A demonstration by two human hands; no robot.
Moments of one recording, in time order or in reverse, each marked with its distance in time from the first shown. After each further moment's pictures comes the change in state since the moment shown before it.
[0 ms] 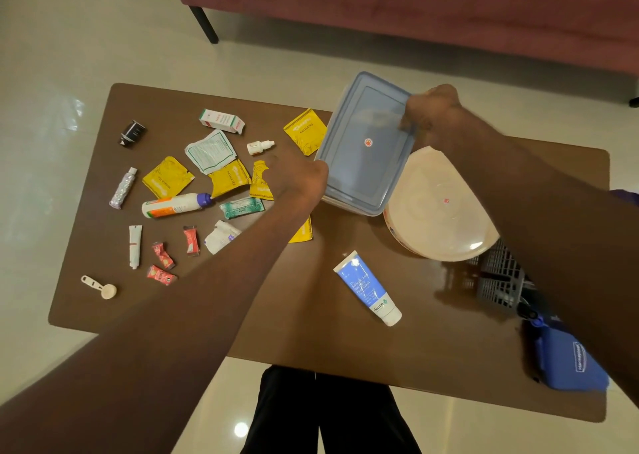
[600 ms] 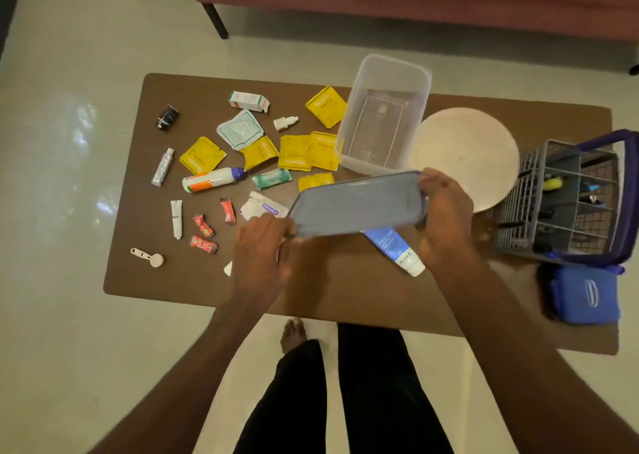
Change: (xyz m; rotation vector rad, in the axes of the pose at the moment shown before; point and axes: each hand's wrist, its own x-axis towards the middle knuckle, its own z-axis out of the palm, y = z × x) left_hand -0.130 -0.195 -0.092 0.064 0.105 0.823; right_hand -0.238 0.133 0.033 0.833 0.133 0.134
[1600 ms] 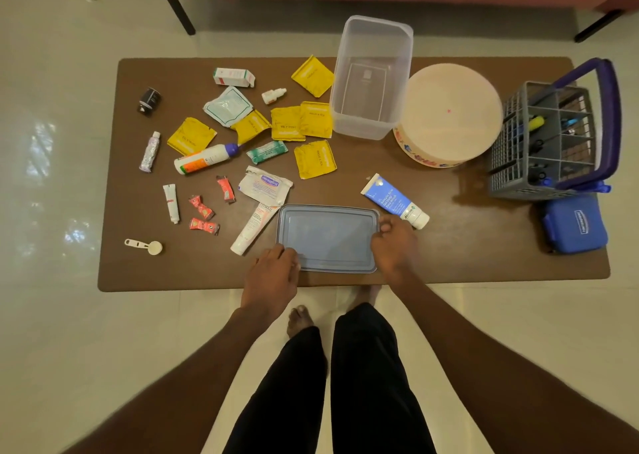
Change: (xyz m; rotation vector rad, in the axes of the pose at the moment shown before) left_hand -0.107 -0.069 0.049 0.148 -0.516 -0.115; right_hand -0.031 0.186 -0.037 -0.869 0.044 -0.255
